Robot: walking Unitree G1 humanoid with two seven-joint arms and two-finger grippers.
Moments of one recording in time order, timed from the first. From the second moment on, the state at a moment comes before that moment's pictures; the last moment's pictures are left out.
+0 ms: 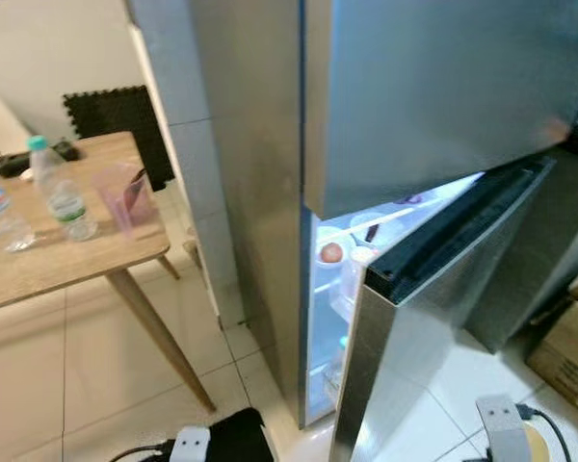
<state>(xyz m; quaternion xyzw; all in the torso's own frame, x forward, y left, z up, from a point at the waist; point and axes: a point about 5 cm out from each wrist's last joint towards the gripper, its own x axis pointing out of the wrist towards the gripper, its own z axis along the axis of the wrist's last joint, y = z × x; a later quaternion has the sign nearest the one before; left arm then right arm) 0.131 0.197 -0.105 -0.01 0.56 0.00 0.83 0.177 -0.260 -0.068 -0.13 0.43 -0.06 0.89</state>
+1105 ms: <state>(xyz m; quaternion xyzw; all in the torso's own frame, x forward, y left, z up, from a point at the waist) 0.132 0.195 -0.105 0.00 0.56 0.00 0.83 0.143 -0.266 -0.083 -0.11 0.49 -0.10 0.86</state>
